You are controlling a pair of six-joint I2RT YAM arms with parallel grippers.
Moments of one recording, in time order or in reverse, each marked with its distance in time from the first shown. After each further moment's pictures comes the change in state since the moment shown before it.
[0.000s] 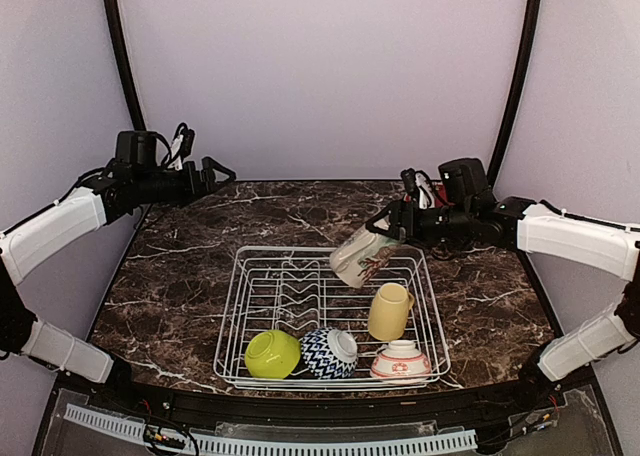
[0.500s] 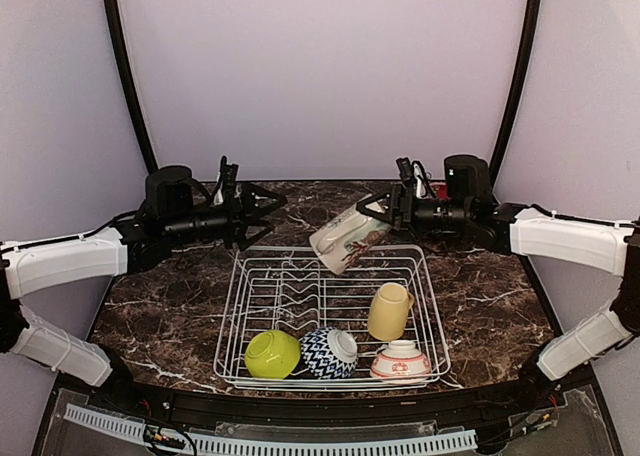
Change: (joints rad) left arm -0.327 -0.032 -0.264 0.470 0.041 -0.599; right arm -0.032 0.035 -0.050 0.322 -0.199 0.182
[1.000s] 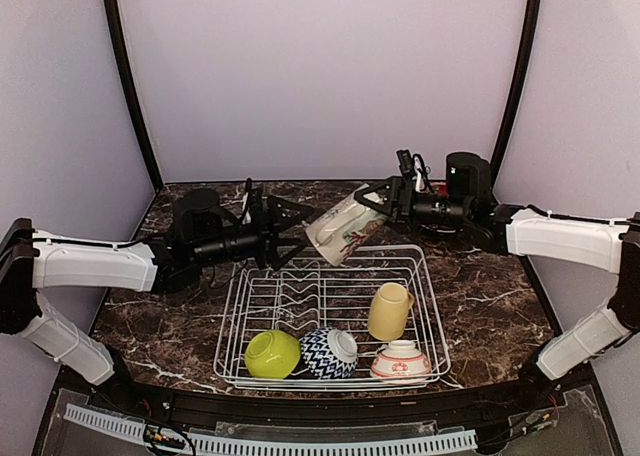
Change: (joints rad) left arm -0.201 0.142 -0.059 0.317 -0.143 -0.328; right arm 0.000 0.027 -0.004 0.142 -0.010 0.049
